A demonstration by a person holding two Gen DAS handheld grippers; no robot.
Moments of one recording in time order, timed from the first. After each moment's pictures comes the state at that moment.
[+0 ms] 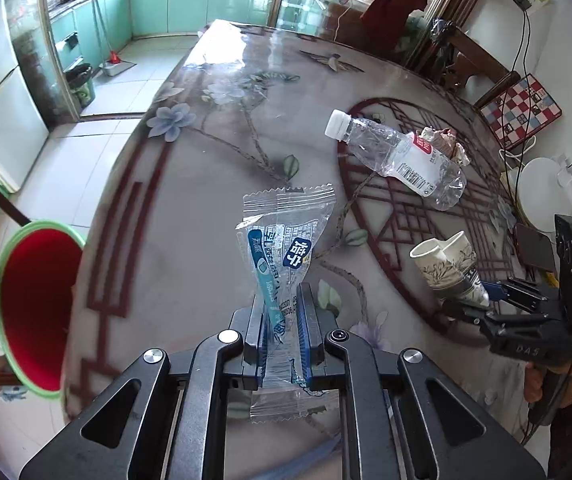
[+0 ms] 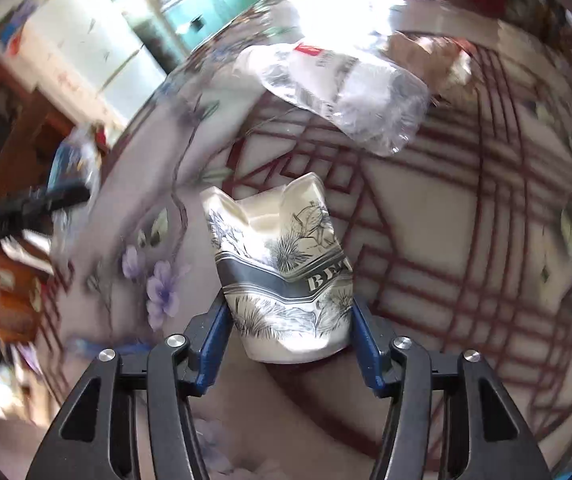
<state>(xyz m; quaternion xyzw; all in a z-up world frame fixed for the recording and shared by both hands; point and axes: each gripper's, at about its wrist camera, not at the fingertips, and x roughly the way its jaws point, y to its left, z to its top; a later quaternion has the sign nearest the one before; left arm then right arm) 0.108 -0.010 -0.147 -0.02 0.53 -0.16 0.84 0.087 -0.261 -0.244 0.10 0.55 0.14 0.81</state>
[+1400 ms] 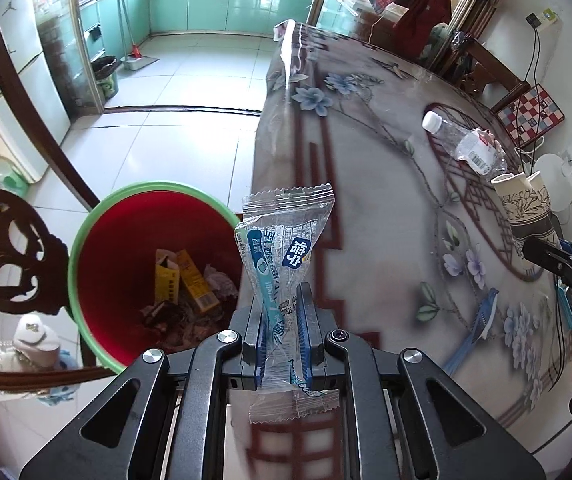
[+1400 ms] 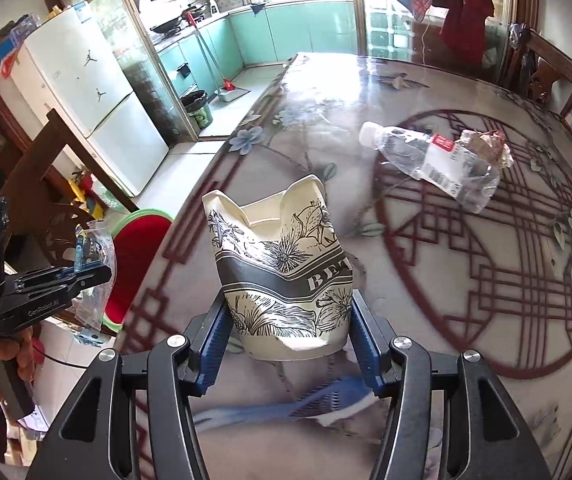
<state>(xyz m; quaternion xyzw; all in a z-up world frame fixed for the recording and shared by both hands) 0.095 0.162 -0.159 -0.01 0.53 -0.16 0.83 0.055 -0.086 -0.155 0.08 0.49 0.07 0.87</state>
